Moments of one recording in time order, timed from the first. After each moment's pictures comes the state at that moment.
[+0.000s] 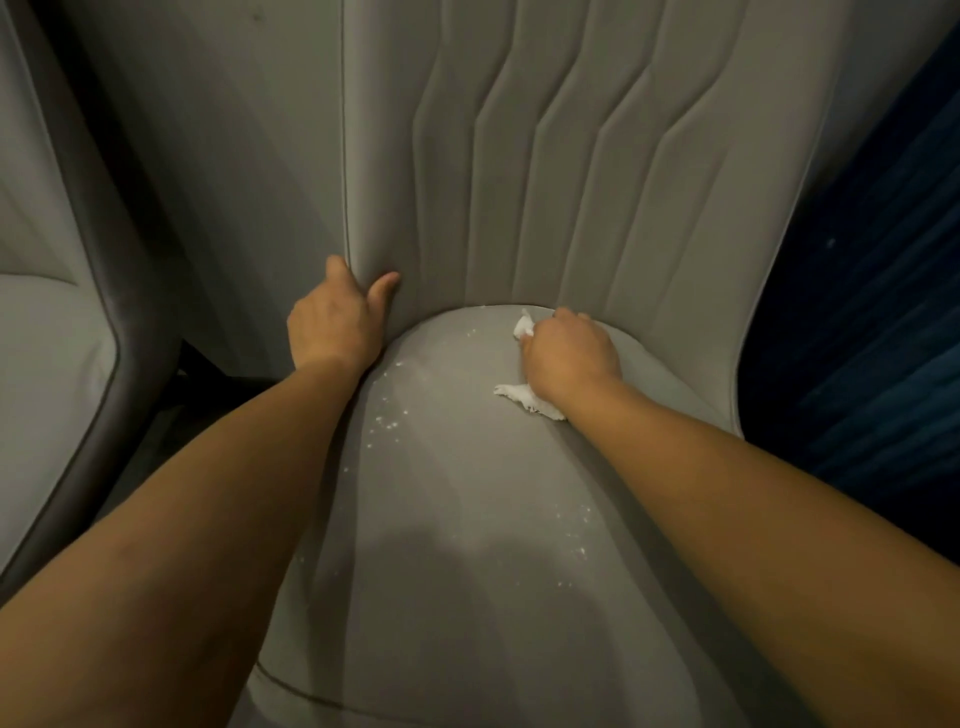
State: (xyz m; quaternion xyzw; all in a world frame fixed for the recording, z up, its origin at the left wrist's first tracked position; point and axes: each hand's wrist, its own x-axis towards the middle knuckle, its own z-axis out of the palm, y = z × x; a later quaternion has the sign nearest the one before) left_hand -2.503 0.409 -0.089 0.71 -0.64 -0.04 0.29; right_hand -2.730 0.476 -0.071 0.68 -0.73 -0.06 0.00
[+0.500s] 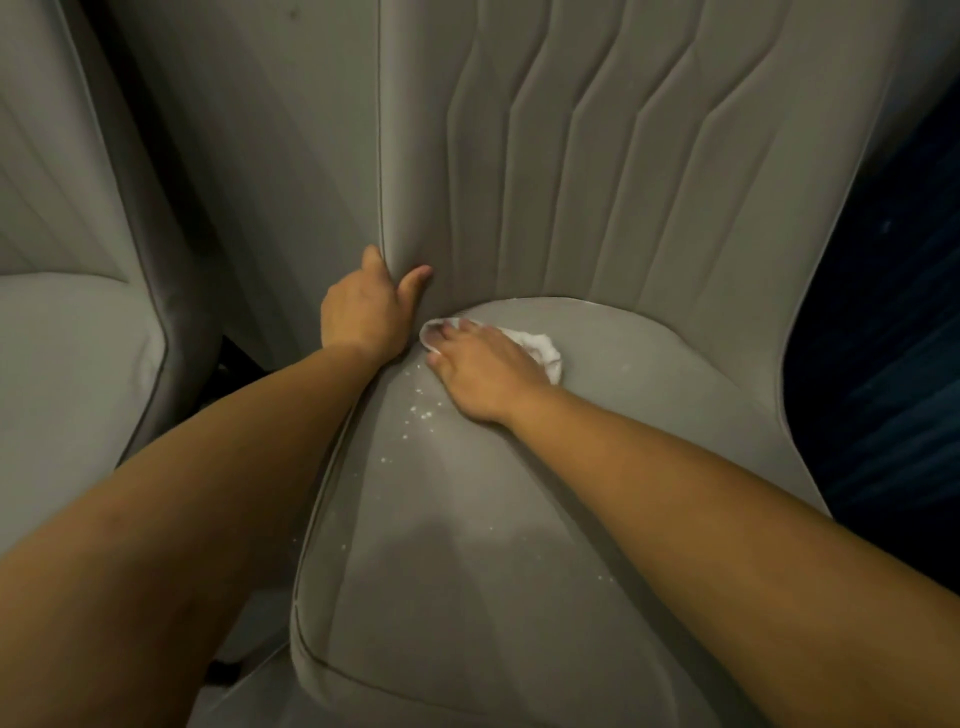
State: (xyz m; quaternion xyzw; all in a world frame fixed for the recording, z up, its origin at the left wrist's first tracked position) left_hand -2.489 0.402 -0.089 0.67 -0.68 -0.03 0.28; right_hand -2.639 0.458 -0.103 0.84 -0.54 0.06 -0.07
